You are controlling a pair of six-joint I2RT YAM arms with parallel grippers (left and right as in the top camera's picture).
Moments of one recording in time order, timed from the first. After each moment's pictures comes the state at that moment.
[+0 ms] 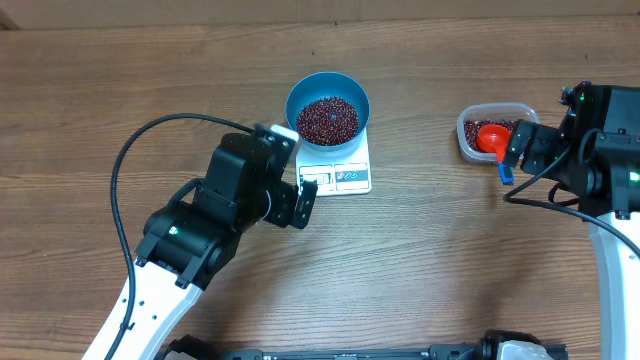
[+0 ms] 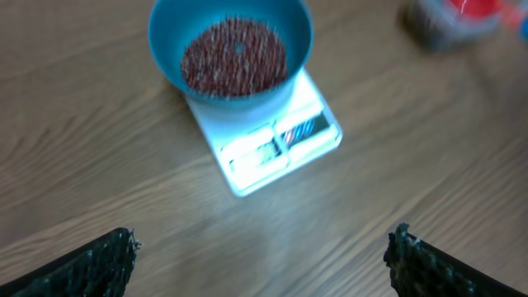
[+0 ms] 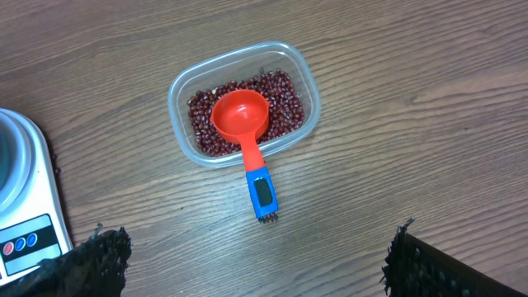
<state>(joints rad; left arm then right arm) -0.49 1.14 1.12 -0.79 0.03 -0.11 -0.12 1.26 1.35 -1.06 0.09 0.15</state>
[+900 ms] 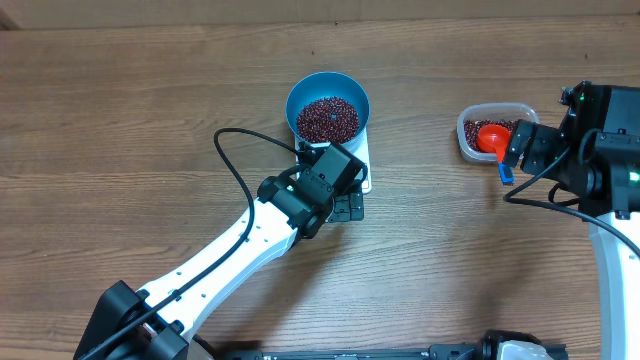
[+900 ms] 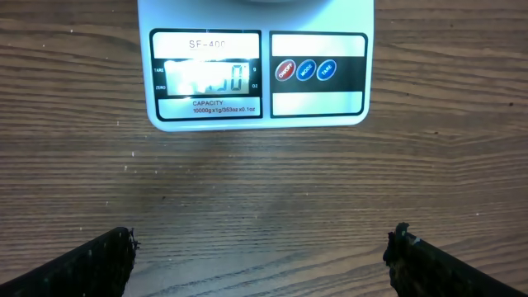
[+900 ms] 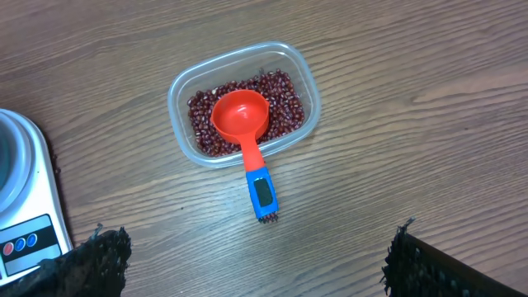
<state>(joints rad) -0.72 1.56 1.12 -0.71 -0.13 -0.75 -0.12 1.26 1.35 -1.06 0.09 0.15</state>
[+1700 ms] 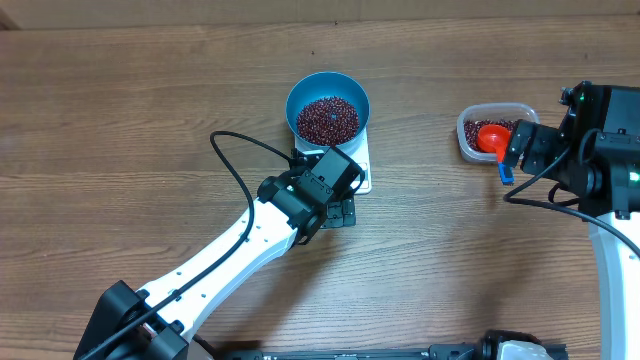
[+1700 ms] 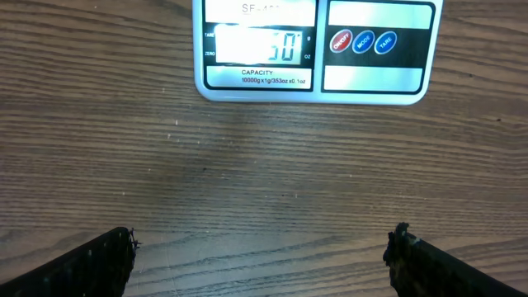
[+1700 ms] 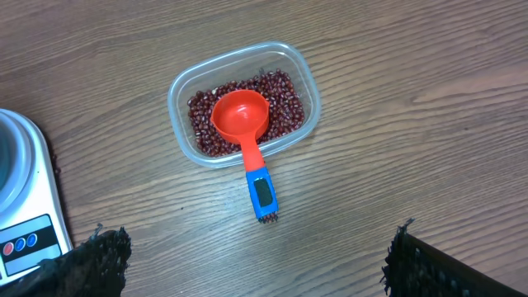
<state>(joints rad) -0.72 1.56 1.12 -0.81 -0.17 -0.79 -0.12 1.26 1.35 -1.06 0.09 0.15</state>
